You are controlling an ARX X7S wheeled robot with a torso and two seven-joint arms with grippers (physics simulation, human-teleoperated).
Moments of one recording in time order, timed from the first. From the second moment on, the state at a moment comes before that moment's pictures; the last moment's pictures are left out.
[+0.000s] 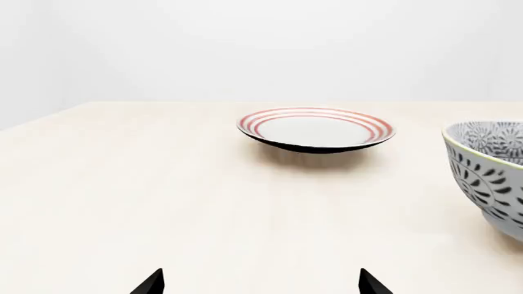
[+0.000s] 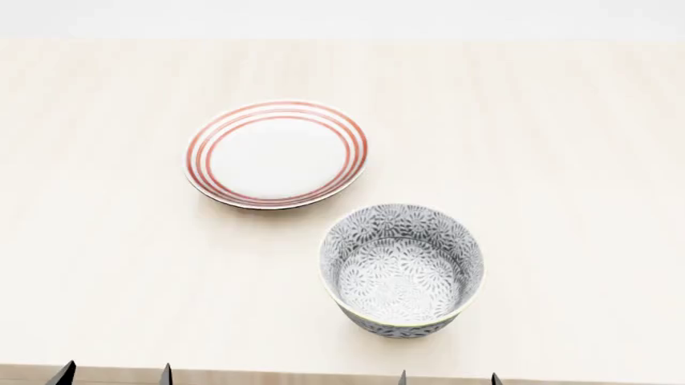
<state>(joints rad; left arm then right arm) 0.00 0.00 0.00 0.00 0.00 0.00 0.00 0.00 0.00 0.00 0.00 0.00 0.00 0.00</state>
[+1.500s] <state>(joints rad) -0.03 -0.13 -0.06 0.52 -0.03 0.12 -0.25 0.06 0.12 0.06 -0.41 0.18 -0.19 0.22</state>
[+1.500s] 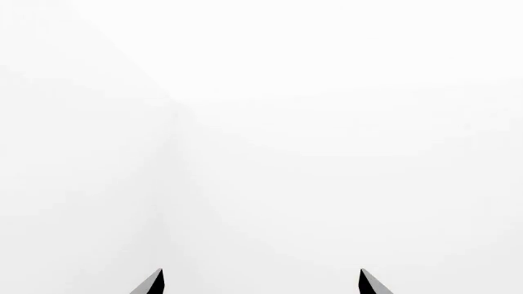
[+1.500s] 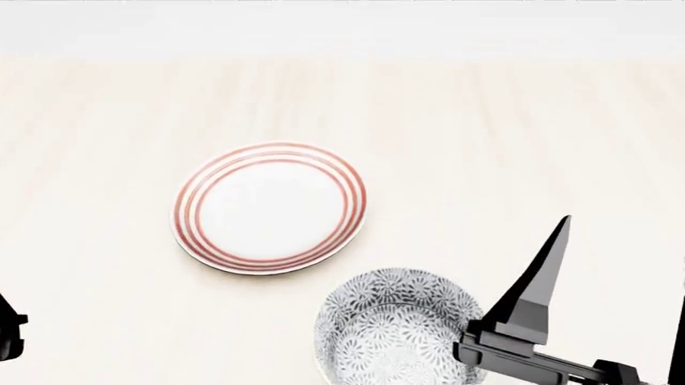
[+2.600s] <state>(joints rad) -0.21 -0.06 0.23 0.52 -0.57 -0.76 -0.18 0.06 0.18 0.02 -0.46 0.19 -0.21 0.29</state>
